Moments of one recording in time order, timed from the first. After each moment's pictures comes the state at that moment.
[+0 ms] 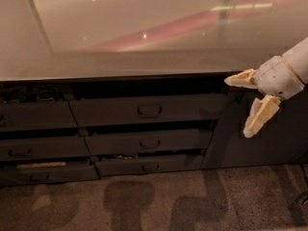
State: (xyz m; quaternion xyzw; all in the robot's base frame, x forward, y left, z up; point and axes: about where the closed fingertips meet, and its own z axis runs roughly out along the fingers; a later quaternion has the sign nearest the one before) arm 0.509 -0.228 0.839 -0.67 0.67 0.21 0.25
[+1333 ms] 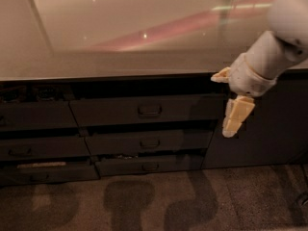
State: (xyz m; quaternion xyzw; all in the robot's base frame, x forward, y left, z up) arm 0.518 -0.195 0.835 -0.69 0.70 0.06 0.17
